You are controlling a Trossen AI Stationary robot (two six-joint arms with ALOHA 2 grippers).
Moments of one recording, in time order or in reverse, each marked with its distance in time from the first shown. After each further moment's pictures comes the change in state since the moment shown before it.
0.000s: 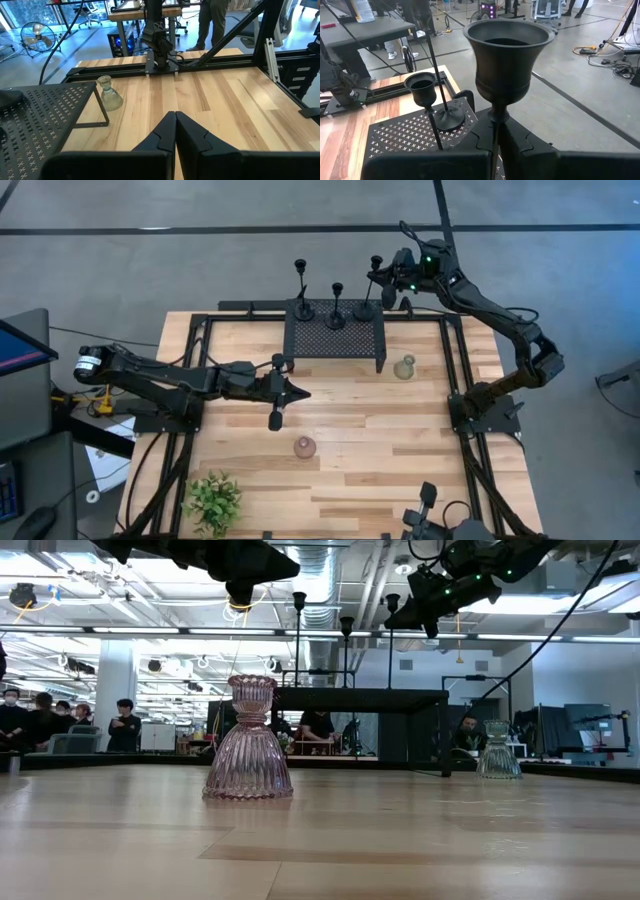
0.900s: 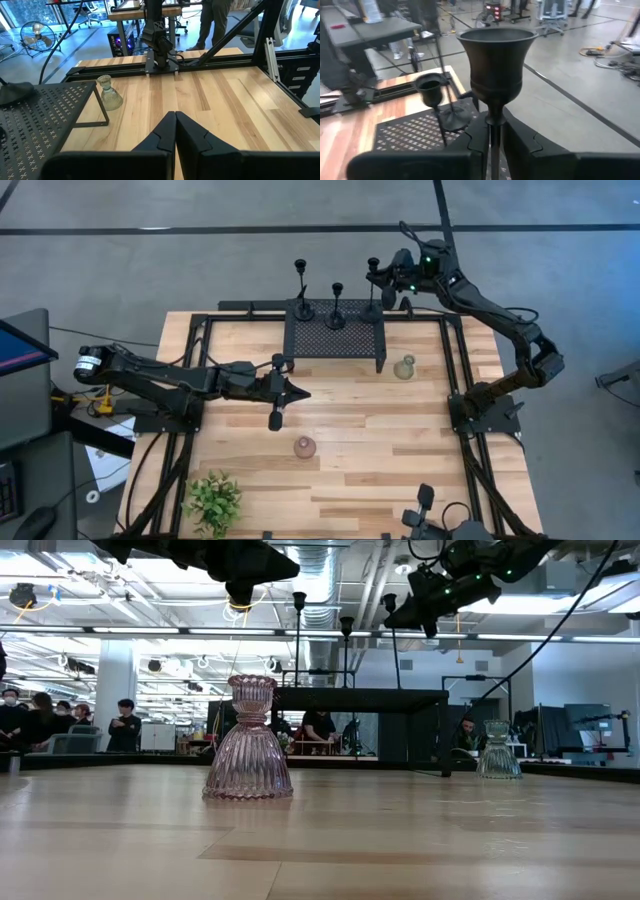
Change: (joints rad) left arm 0.000 0.000 0.000 -0.002 0.000 0.000; right arm 0.008 0.000 0.000 0.002 -0.025 0.000
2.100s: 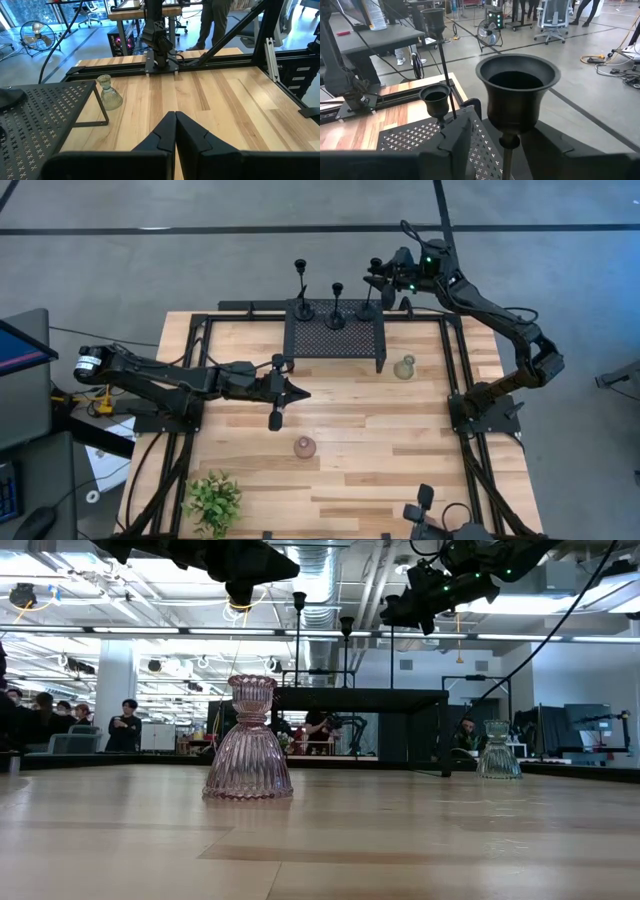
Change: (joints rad) left arm 0.000 0.000 0.000 -0.001 0.000 -0.003; right arm 0.007 0.000 0.000 0.042 -0.005 0.017
